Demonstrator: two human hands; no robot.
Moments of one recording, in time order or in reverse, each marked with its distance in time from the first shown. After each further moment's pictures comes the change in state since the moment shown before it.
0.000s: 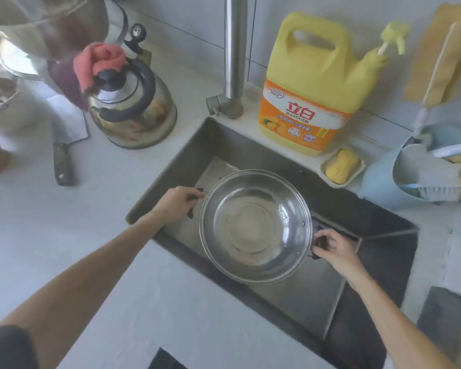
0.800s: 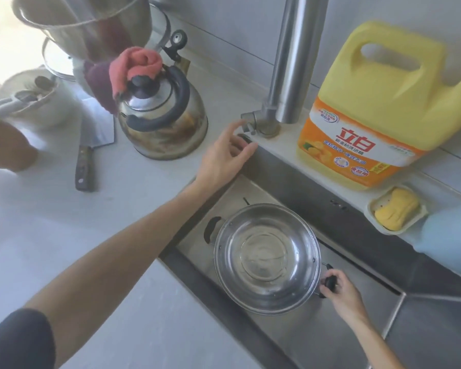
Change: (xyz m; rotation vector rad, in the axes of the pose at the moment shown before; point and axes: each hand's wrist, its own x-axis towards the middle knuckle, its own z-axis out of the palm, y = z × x) left_hand 0.066 0.083 -0.046 -0.318 0.492 0.221; right_hand 0.072 0.053 0.049 -0.155 0.032 0.032
